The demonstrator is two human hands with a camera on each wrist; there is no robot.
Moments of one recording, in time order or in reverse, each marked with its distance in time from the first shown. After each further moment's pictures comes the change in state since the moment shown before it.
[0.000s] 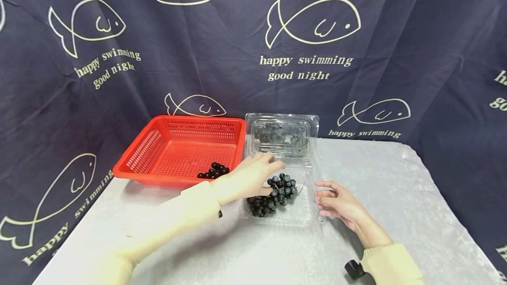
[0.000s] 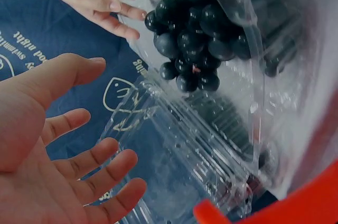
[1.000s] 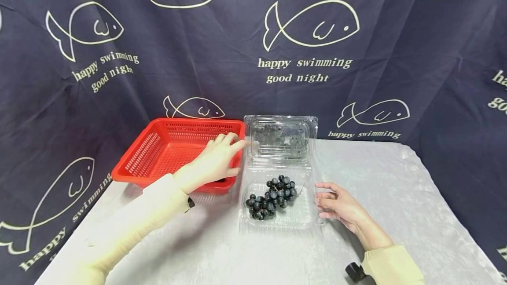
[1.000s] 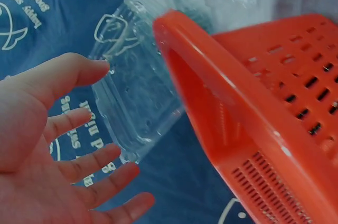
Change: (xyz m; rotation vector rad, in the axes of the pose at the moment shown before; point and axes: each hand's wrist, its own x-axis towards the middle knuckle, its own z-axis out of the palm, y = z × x) left_hand -0.031 -0.067 -0.027 -0.014 0.107 -0.178; right_hand 0.001 -0.002 -0.005 0.002 -0.032 0.002
